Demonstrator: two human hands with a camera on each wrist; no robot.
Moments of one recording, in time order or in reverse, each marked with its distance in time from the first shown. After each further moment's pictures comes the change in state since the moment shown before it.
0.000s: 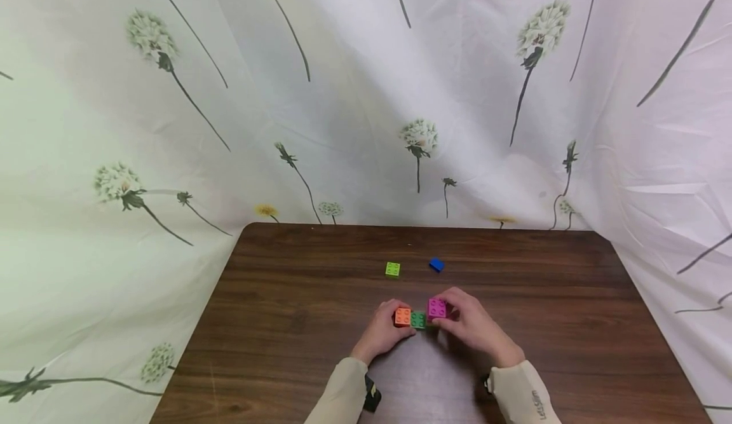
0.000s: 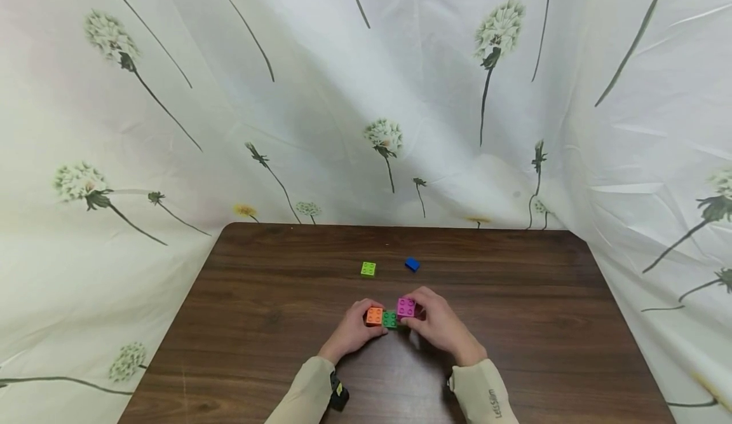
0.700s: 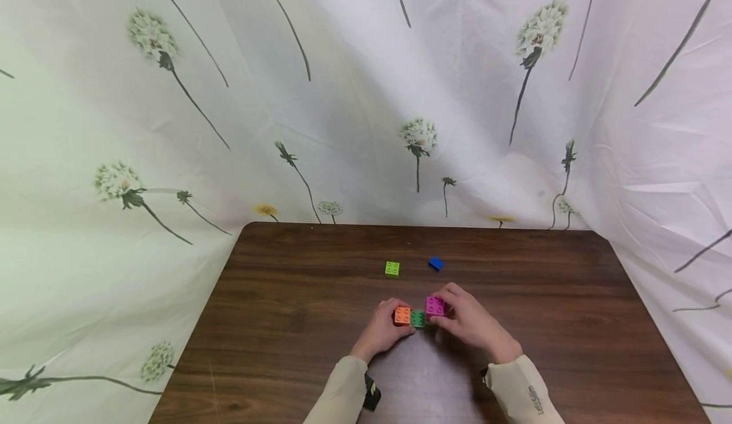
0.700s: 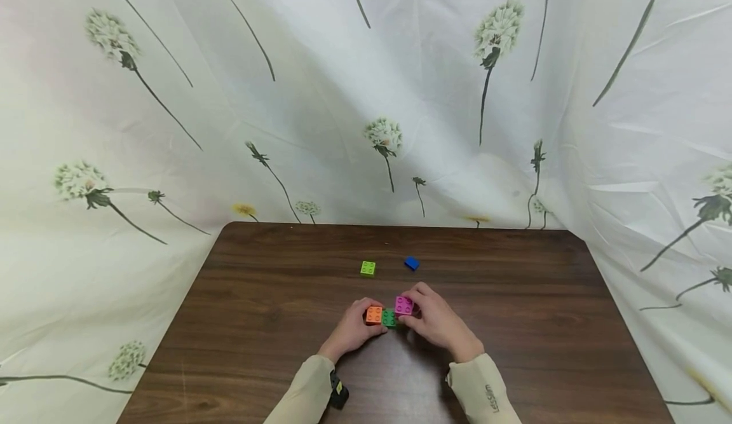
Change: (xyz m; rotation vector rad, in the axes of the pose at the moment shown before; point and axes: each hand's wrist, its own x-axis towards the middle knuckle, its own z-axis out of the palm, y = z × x) left_hand 0.000 0.001 -0.001 -0.006 -0.003 -0.008; right_hand 0.004 -0.014 -0.003 -0.183 -0.053 0.018
